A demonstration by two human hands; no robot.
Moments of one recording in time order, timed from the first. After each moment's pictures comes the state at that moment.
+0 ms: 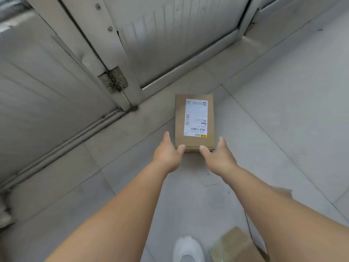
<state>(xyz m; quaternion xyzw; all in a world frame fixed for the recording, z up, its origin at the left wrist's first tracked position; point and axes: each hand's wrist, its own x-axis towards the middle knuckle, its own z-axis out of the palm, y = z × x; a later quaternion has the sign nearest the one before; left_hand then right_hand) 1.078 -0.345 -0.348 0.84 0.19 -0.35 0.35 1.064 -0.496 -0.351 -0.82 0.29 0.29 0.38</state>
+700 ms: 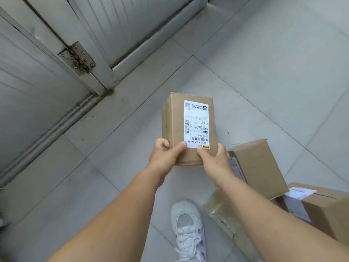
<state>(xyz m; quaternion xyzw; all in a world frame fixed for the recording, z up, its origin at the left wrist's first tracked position) 0.979 -0.364 -0.345 0.68 0.30 -0.38 0.55 0.938 -0.501 -0.342 -0.72 0.45 0.21 0.48</state>
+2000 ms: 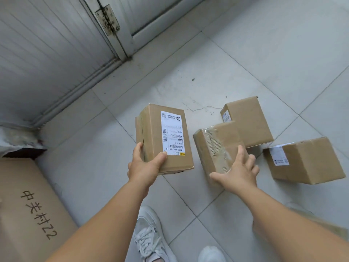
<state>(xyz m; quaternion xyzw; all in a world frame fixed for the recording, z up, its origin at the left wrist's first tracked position) 0.748 -0.316 -0.297 0.72 0.40 -0.25 0.51 0.716 -0.550 -0.325 -0.87 0.32 0.30 0.21</state>
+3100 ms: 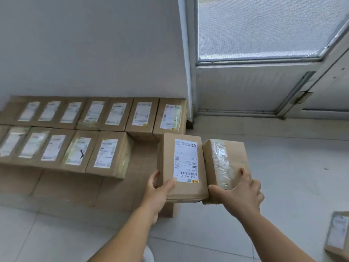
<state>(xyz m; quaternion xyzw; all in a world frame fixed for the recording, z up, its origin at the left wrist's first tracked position) 0.501 -0.074 -0.073 0.49 0.60 0.00 0.63 0.640 -0.227 -0.071 -0.90 -0.01 0.33 0.28</state>
